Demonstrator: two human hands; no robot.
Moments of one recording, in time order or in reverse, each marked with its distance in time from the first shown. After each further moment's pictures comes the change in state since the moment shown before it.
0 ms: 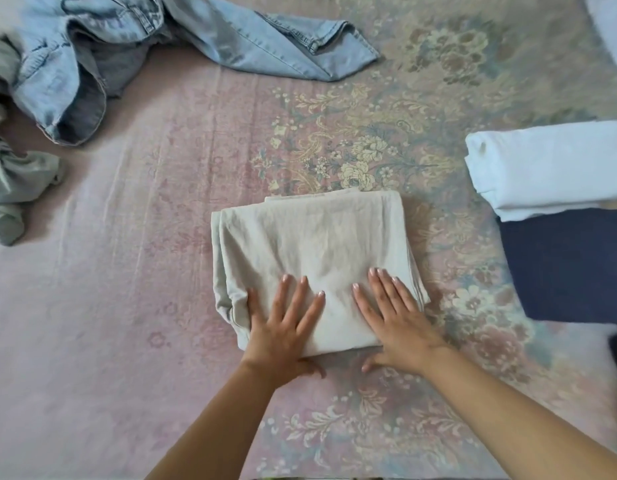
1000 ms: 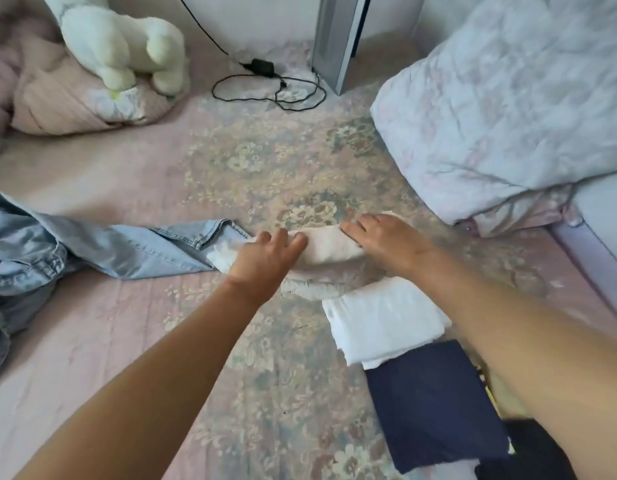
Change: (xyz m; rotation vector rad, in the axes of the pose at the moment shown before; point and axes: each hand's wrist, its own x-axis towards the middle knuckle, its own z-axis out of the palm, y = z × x) left_hand 0.281 0.048 -0.366 0.241 0.596 0.188; right_hand -0.001 0.339 -0.290 -0.246 0.483 0.102
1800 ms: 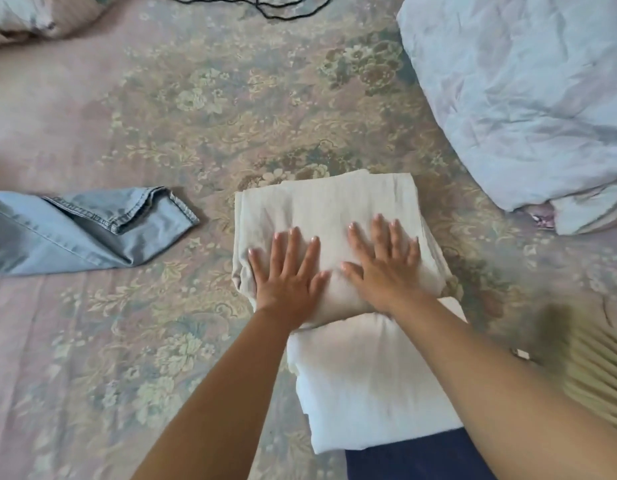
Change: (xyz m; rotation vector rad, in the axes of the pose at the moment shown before) left_hand 0.088 0.102 0.244 -0.249 -0.566 -0.417; right_hand 0.030 0.036 0.231 0.420 -0.485 0.538
